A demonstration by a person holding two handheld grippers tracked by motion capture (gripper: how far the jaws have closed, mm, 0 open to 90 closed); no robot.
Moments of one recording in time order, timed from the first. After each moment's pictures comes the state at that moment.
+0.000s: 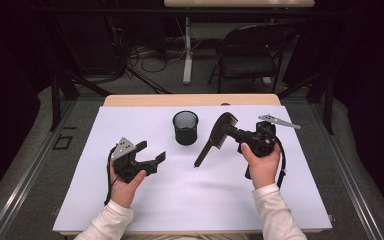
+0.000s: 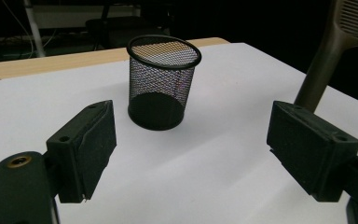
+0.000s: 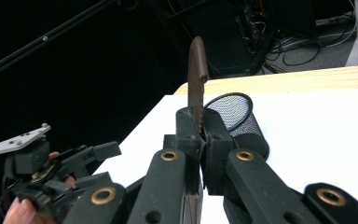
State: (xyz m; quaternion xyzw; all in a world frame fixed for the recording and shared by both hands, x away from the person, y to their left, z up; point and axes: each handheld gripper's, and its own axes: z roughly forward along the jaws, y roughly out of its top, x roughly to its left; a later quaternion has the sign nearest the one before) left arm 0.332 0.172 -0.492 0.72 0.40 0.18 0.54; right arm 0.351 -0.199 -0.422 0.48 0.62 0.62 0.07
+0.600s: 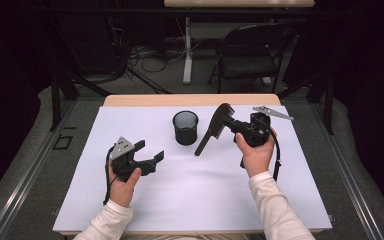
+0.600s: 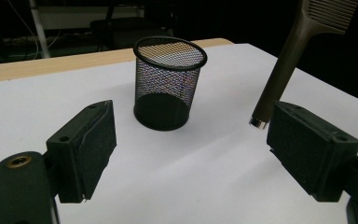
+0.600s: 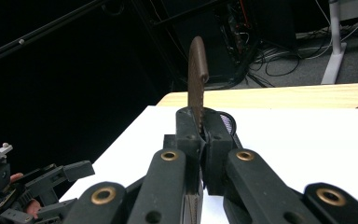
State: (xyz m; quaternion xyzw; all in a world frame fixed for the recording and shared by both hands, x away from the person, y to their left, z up) left arm 0.333 0.175 -0.492 0.71 0.40 0.19 0.54; right arm 0.376 -0.190 -0.418 0.48 0.62 0.61 0.11
